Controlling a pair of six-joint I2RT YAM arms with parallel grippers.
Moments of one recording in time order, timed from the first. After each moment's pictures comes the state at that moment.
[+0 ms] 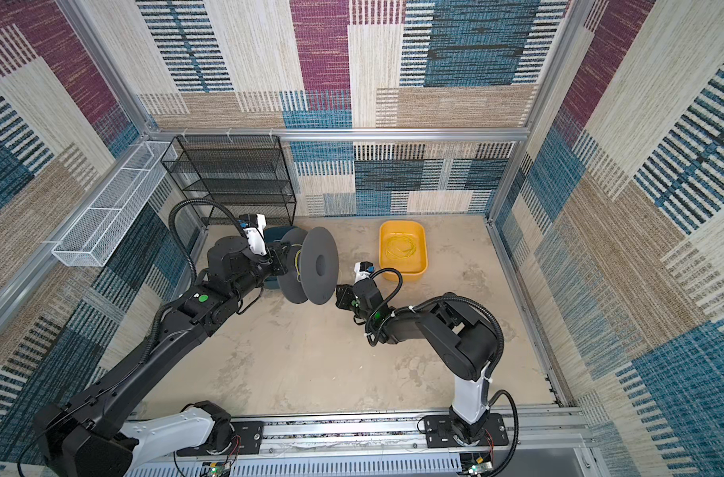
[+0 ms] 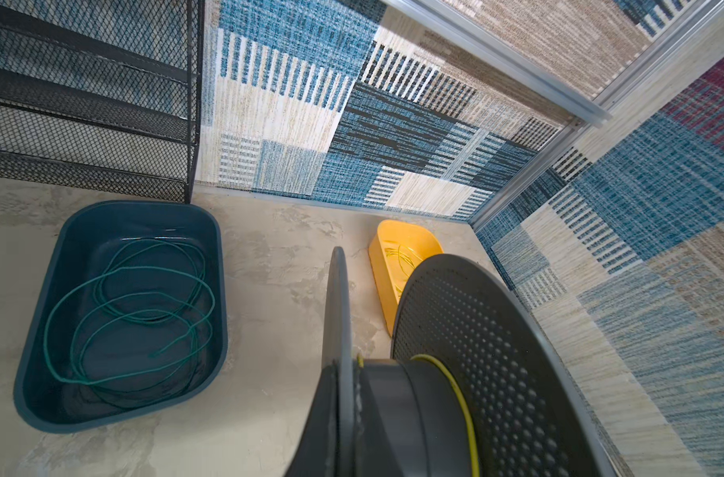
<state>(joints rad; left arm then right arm) -0.47 1.16 1.06 -0.19 -0.04 -0.46 0.71 1.84 0.79 0.66 0.01 0.87</state>
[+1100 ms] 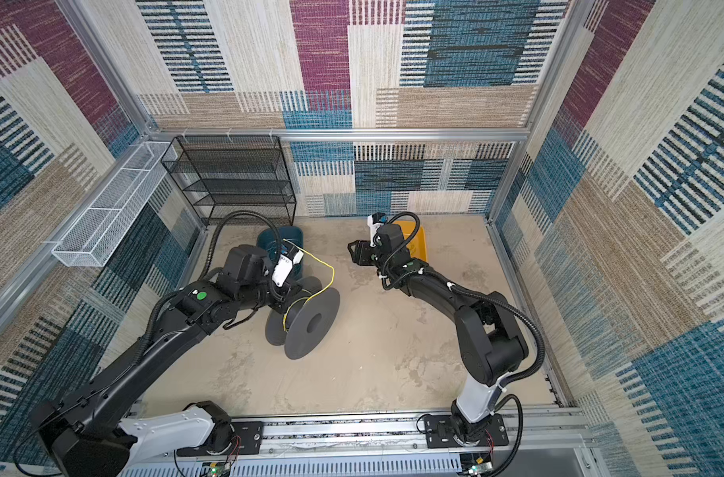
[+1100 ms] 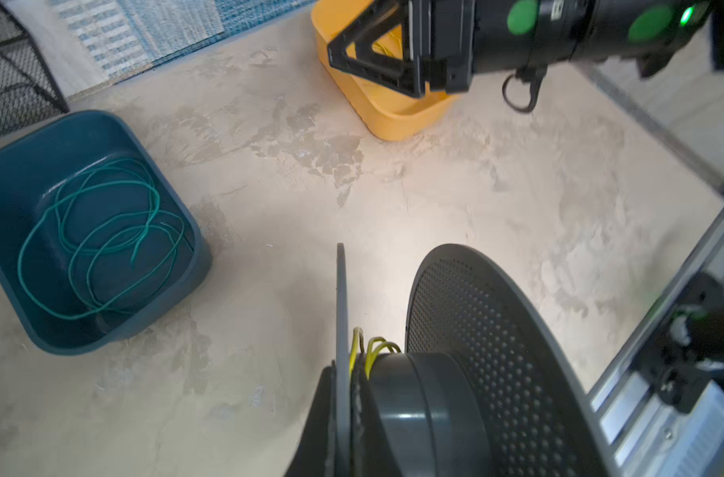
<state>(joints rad) -0.59 1.22 1.22 -0.78 0.09 0.02 0.46 1.68 1.17 0.07 -0.19 0.45</state>
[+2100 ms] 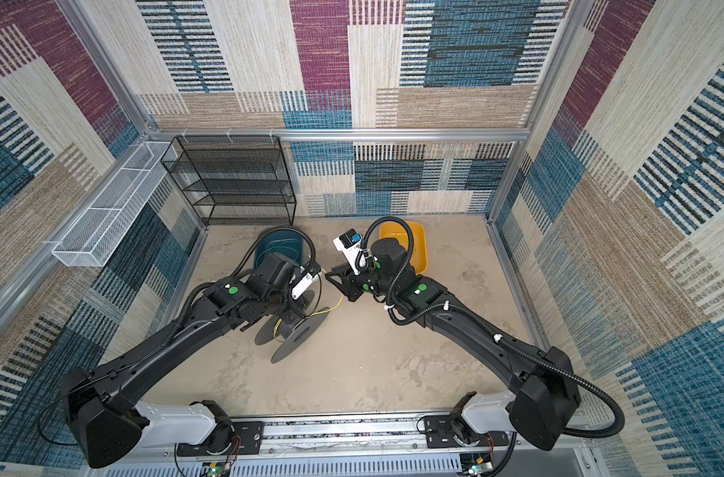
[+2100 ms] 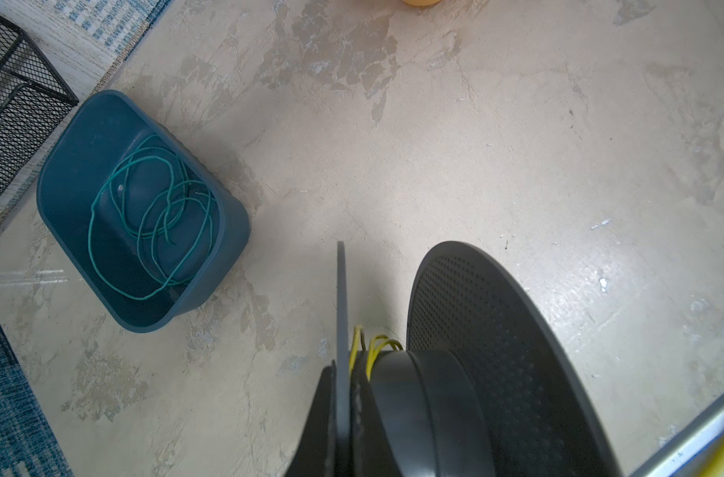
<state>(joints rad) -0.70 1.32 1.23 -0.88 -0.15 0.19 0.69 1.33 1.14 -0.18 -0.38 0.16</state>
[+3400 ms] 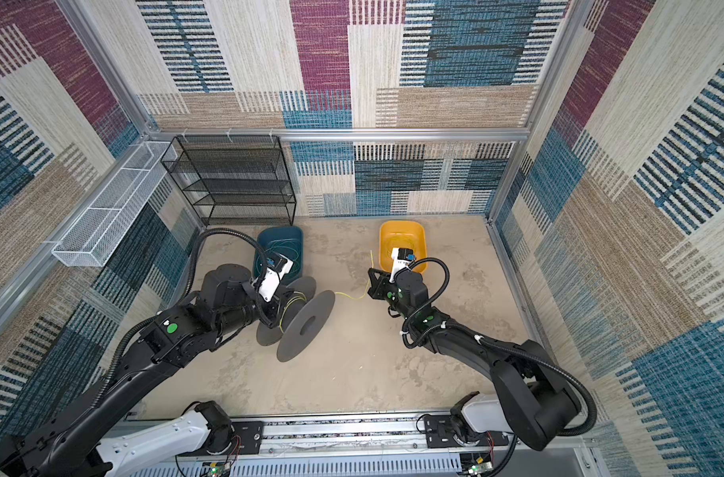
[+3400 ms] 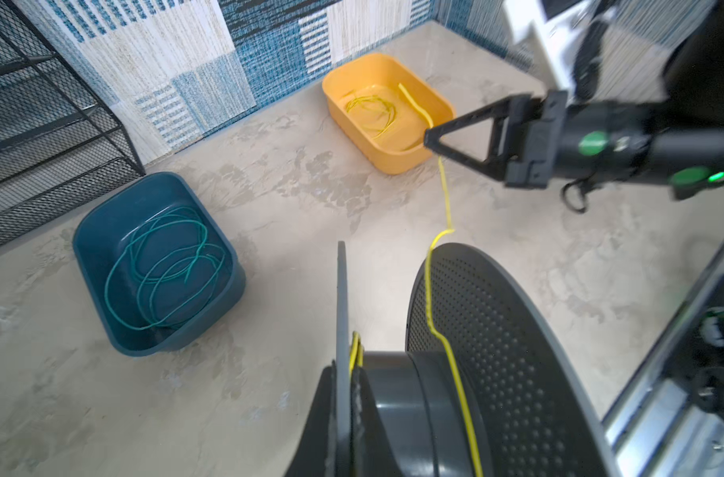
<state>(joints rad) -0.69 0.98 1.14 -0.71 -0.04 -0.02 0.54 1.37 0.61 0.54 0.01 0.72</state>
